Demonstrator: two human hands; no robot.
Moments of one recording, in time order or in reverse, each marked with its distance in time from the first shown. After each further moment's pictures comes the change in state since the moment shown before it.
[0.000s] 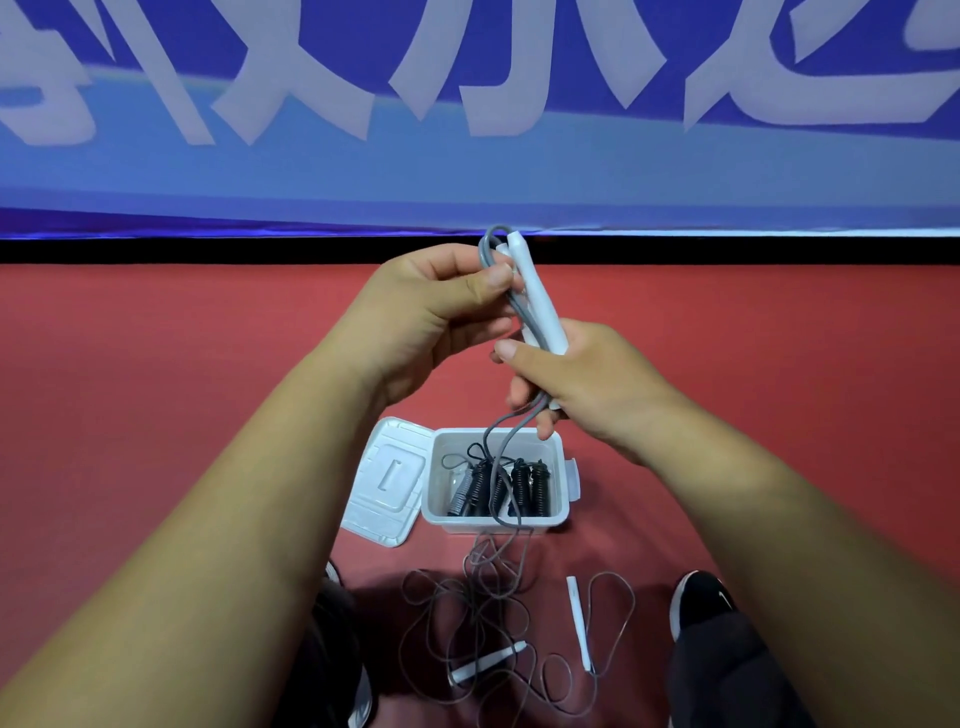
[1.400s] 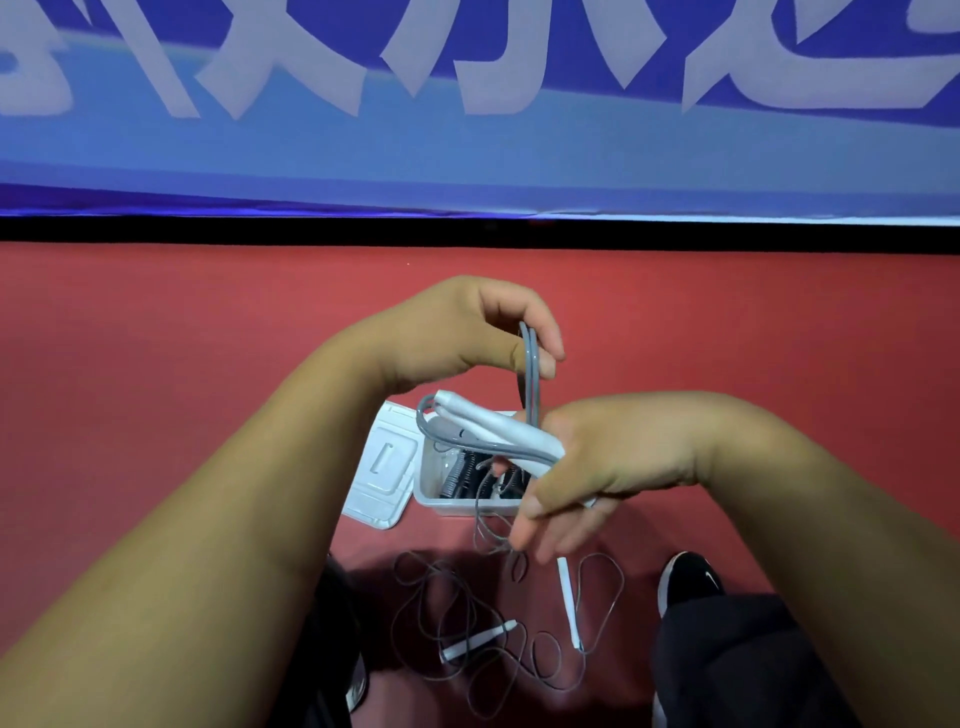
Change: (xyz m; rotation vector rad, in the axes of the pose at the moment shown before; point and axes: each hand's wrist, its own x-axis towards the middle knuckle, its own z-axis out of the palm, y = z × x) left_hand 0.004 -0.018 0.005 0.551 -0.417 0.036; right_hand -0.039 0.008 -0.014 -0.073 -0.835 0.476
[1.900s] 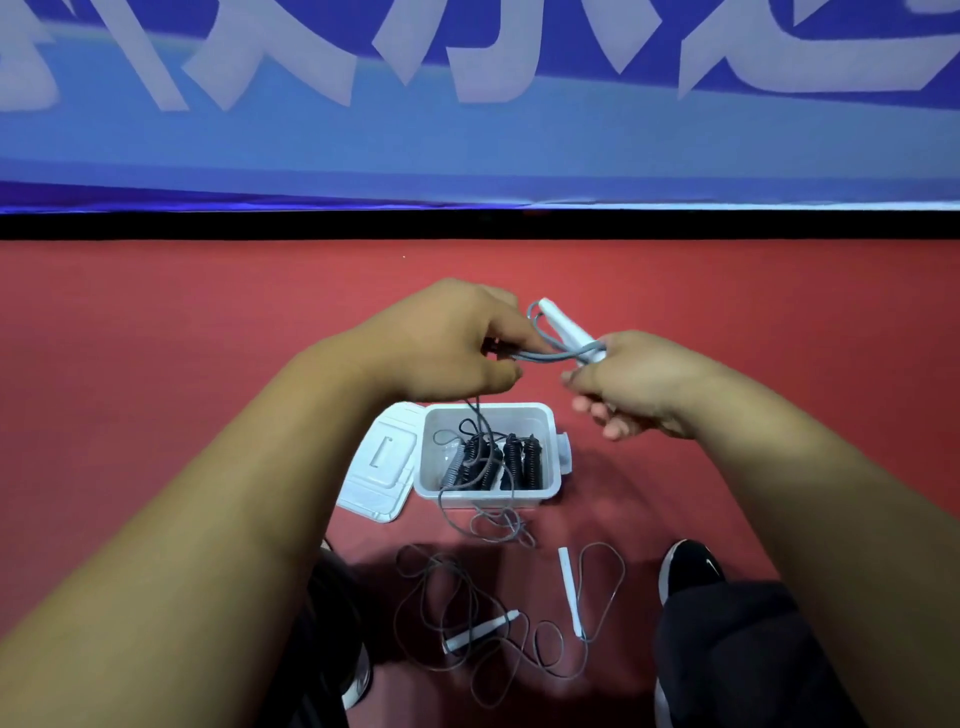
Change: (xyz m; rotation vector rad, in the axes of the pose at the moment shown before) left_hand -0.009 -0.005 0.001 0.643 0.025 0.101; right_hand 0.022 0.021 -0.048 0.083 0.780 0.061
